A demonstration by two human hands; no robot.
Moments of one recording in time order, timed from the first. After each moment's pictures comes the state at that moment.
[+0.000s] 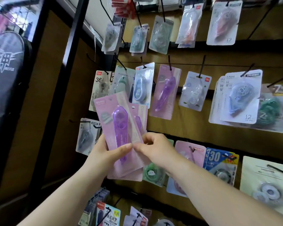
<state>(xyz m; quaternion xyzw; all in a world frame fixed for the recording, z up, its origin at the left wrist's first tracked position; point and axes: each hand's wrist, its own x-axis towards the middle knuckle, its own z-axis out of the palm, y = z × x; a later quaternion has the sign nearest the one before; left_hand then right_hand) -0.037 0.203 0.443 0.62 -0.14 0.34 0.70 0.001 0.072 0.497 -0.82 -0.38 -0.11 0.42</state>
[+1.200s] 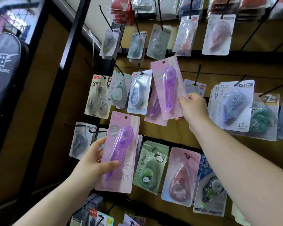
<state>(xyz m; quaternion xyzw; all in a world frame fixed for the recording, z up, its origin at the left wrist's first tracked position) -0.043 0.211 0.437 0.62 -0.07 0.31 0.71 0.045 0.034 0.598 -0.72 -0.25 -0.36 0.54</state>
